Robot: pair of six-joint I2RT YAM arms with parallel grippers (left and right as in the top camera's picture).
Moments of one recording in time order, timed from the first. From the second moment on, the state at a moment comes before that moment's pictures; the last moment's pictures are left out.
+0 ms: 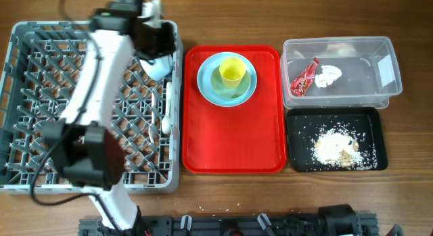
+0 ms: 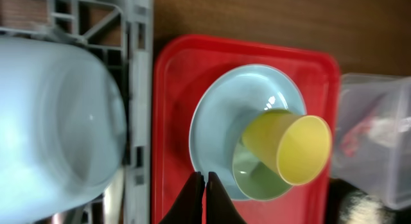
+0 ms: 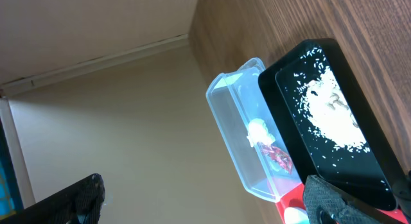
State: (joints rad) left arm -0.19 1.96 1.81 -1.00 0.27 -0.32; right arm 0.11 0.06 1.19 -1.61 0.60 2.06
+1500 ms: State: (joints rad) left arm -0.65 2.11 1.81 -0.79 -0.01 -0.42; right arm 0.11 0.06 1.19 -1.61 0.60 2.06
